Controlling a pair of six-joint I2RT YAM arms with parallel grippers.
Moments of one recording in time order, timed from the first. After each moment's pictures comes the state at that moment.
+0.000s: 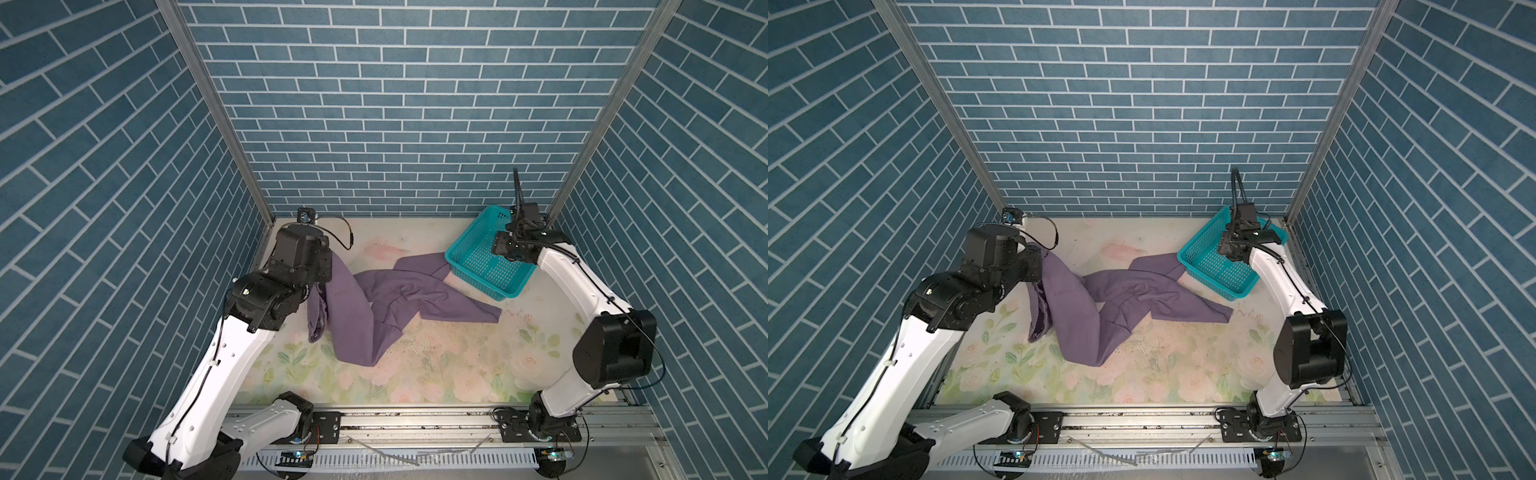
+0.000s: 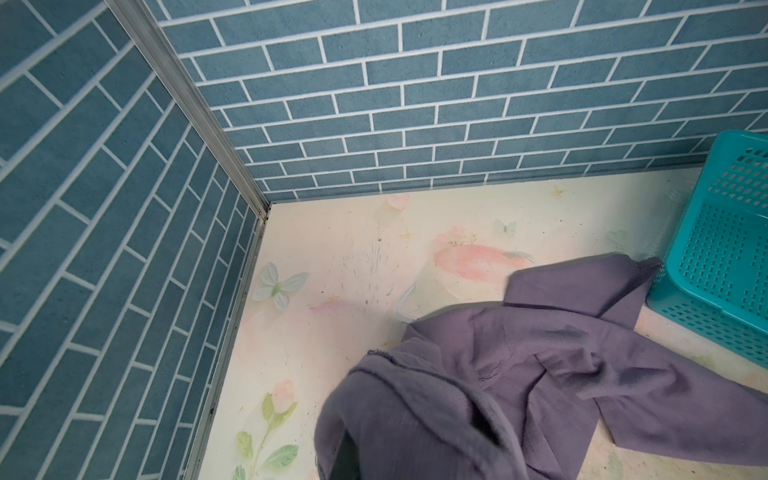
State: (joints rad) left arm -0.45 1.10 1.47 -0.98 -0.43 -0.19; right arm 0.16 1.59 1.40 -0.73 0.19 0.39
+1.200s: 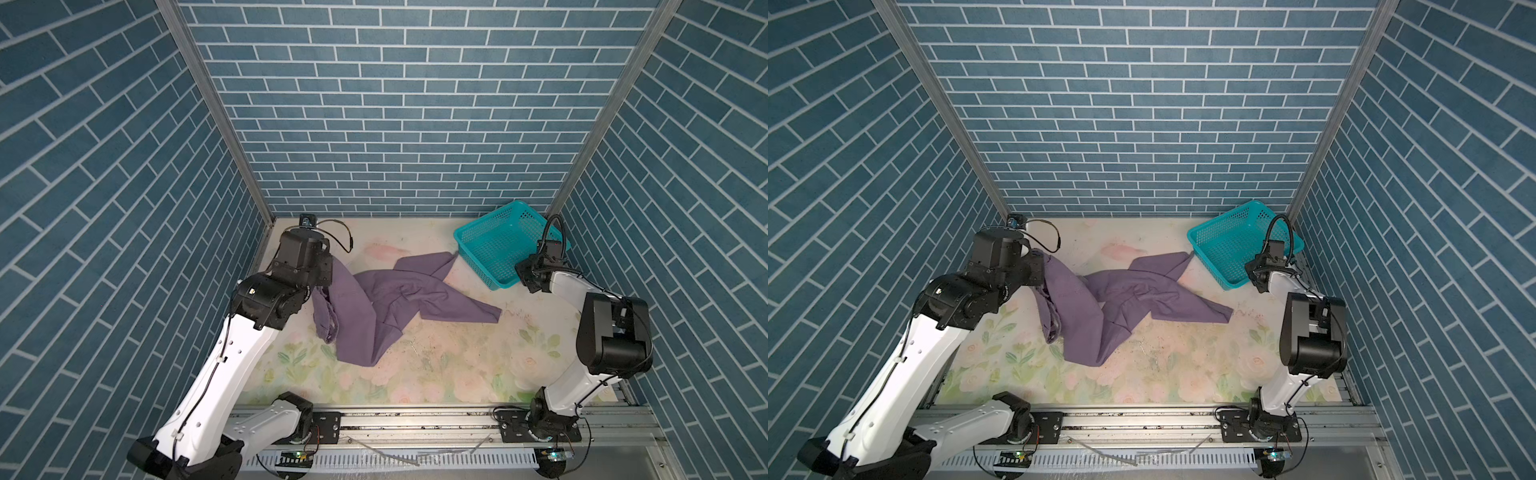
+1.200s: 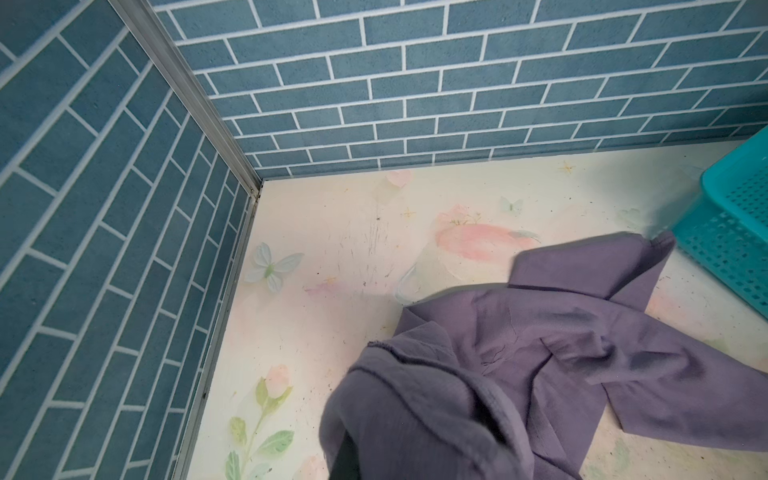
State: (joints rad) left arm -0.41 1.08 1.40 -0.97 -0.39 -0.19; right arm -0.05 1.72 1.04 -0.18 -0.04 1.03
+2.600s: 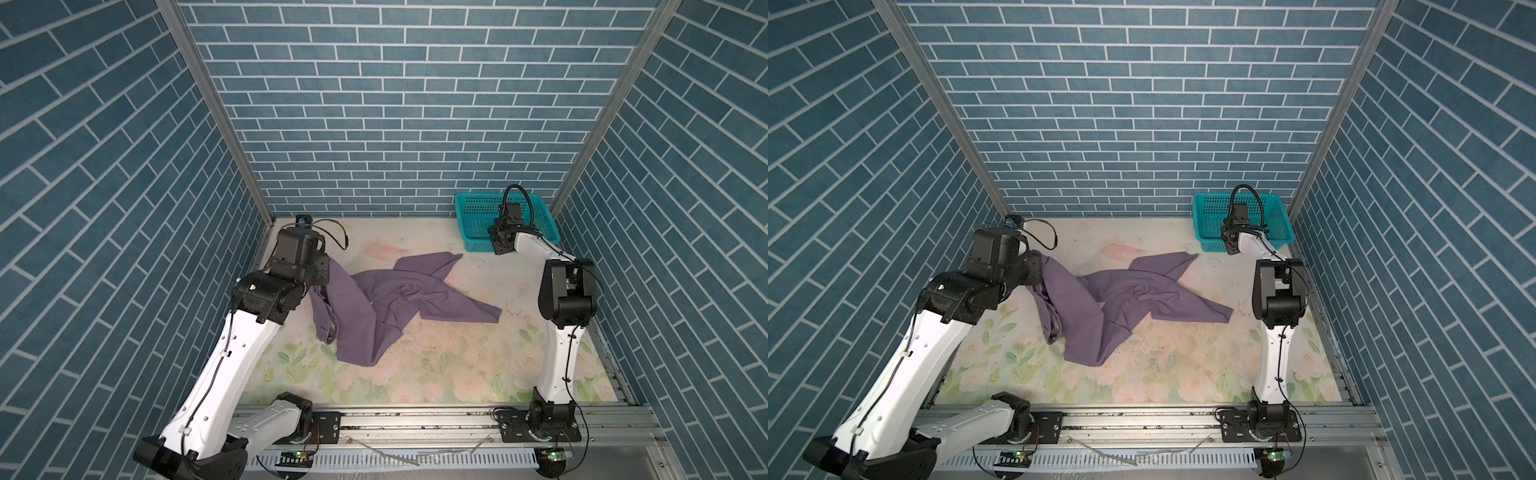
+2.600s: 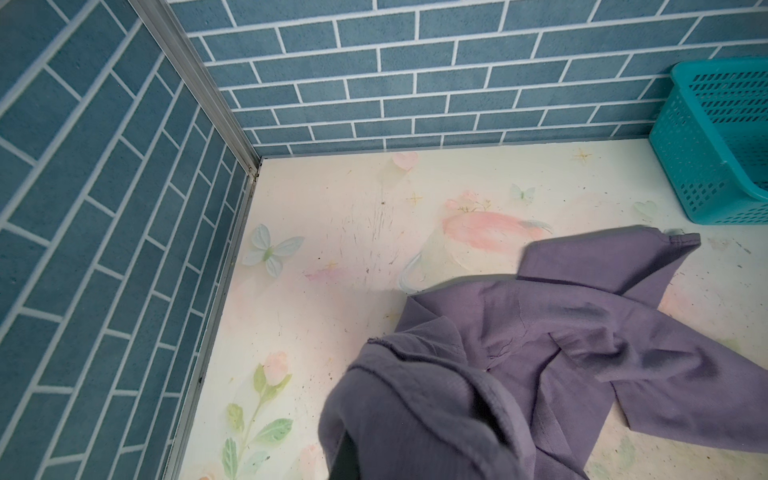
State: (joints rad) left arm -0.34 1.10 1.38 -0.97 -0.33 -0.19; right arm 0.14 2.17 1.74 -0.42 0.12 1.30
